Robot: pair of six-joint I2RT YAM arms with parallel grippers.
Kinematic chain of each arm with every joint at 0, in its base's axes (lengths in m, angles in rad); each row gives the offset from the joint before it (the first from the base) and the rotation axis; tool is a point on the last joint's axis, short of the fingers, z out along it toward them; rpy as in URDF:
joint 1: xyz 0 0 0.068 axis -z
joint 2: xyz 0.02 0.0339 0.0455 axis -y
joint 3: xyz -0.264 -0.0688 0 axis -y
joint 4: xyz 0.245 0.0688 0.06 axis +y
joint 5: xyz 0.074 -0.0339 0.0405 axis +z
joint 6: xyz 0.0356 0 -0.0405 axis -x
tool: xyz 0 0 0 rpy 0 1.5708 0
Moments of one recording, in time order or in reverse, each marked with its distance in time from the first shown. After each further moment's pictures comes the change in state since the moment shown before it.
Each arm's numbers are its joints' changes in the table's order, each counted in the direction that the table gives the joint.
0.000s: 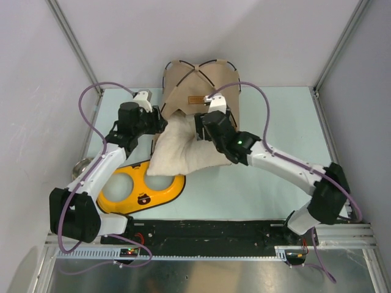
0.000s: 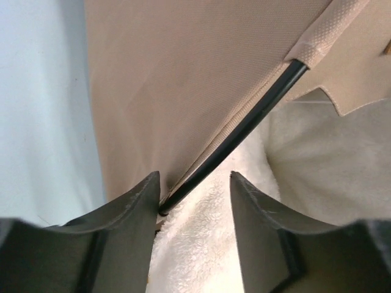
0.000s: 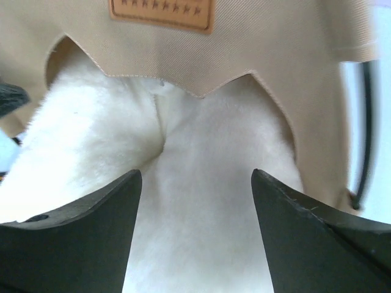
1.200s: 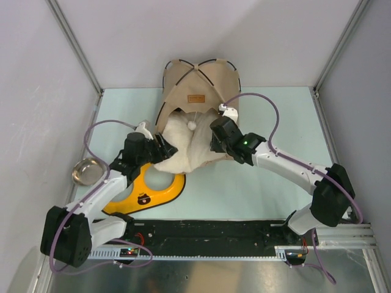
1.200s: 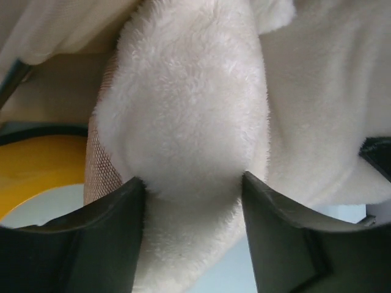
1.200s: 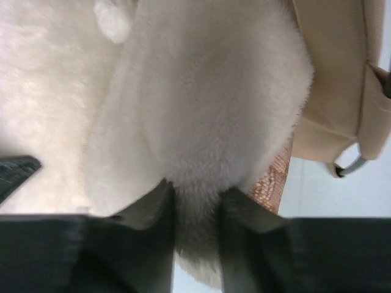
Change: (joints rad) left arm 0.085 0.224 -0.389 -0.071 -0.031 0.442; right arm 0.062 0.082 -0.106 0.223 0.210 -0.332
